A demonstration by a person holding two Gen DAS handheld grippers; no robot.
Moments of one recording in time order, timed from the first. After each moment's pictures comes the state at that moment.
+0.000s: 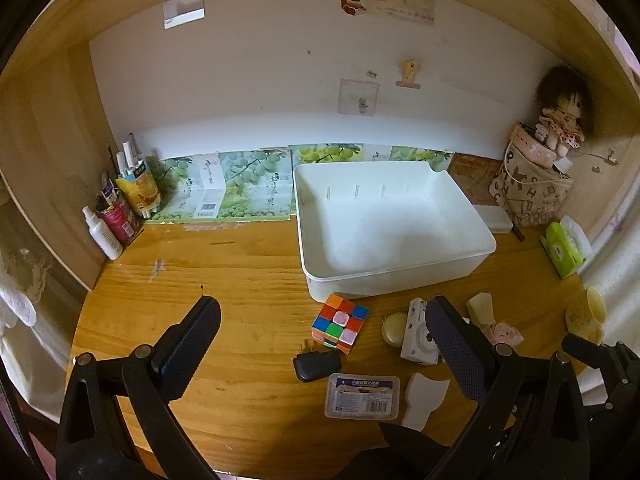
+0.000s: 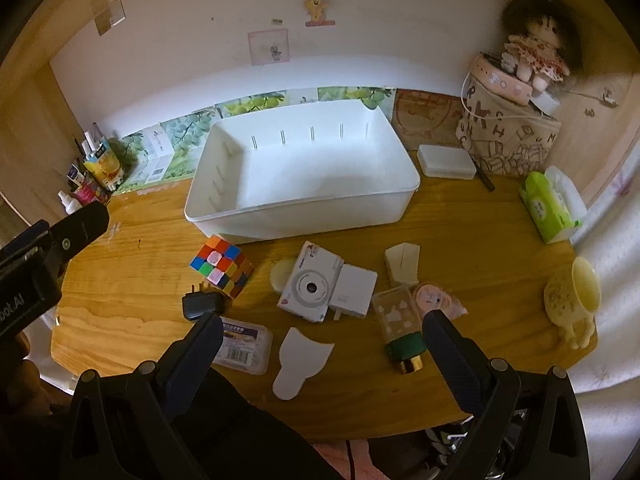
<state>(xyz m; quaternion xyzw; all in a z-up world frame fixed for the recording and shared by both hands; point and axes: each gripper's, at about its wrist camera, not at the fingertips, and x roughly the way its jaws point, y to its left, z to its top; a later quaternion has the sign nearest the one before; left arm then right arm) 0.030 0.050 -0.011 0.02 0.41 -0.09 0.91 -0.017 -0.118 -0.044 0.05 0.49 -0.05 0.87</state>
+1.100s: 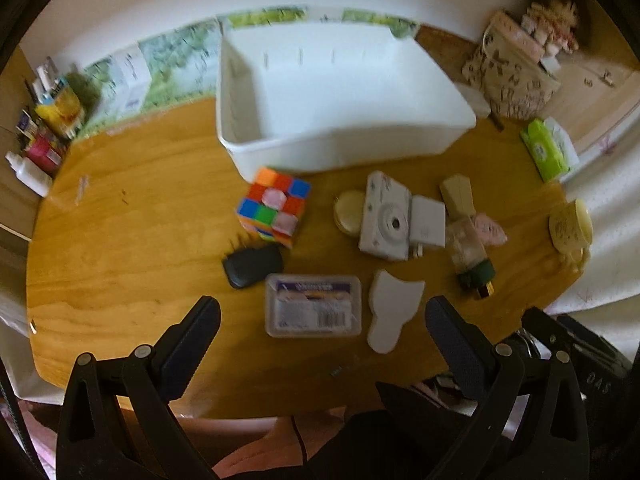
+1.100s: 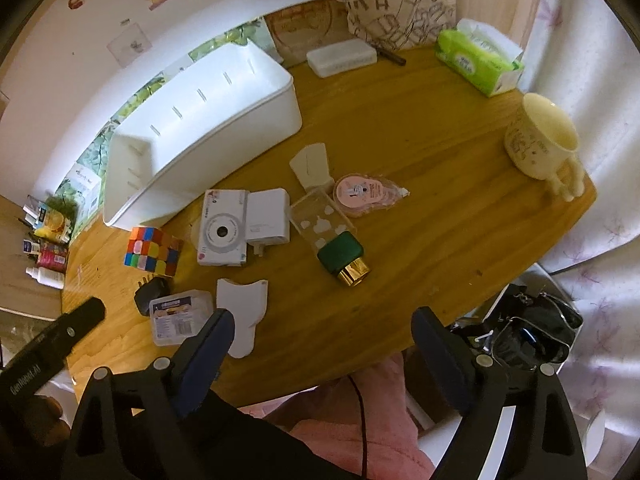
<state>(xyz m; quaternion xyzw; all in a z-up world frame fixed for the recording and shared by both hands) 0.036 0.006 -0.091 0.04 0.60 -0.16 0.79 -0.058 -0.201 -0.102 0.22 0.56 -0.15 0.78</state>
